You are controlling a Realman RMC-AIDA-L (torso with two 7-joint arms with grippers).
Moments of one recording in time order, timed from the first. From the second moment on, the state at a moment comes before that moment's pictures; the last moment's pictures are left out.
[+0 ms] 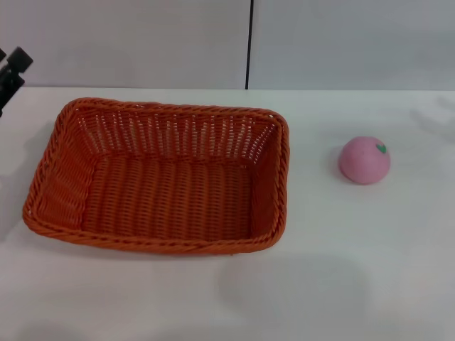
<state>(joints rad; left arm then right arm) -0.32 -2.06 0.33 0.40 1.50 1.62 -1.10 0.48 1.91 -0.49 -0.70 -1.91 -1.44 1.71</state>
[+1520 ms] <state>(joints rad) -0.33 -2.06 0.34 0.27 1.46 1.70 -1.00 0.79 1.97 -0.87 -0.68 -2.51 -1.36 1.92</state>
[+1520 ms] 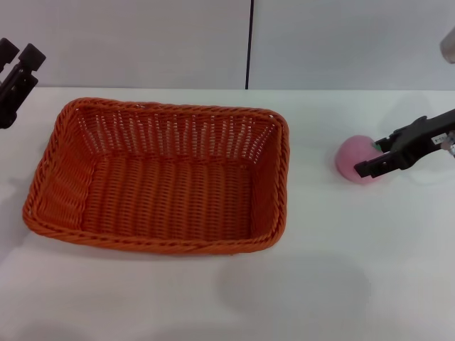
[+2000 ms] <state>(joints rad) -0.34 -2.06 0.33 0.27 1.45 1.69 -1.00 0.78 1.98 -0.86 -0.72 -2.50 -1.36 1.91</state>
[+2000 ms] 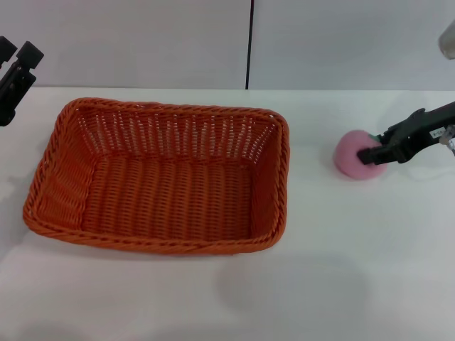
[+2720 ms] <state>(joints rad) -0.35 -2.06 0.33 0.27 1.45 1.70 -1.00 0.56 2.00 -0.86 -1.08 -1.88 -1.57 1.81</state>
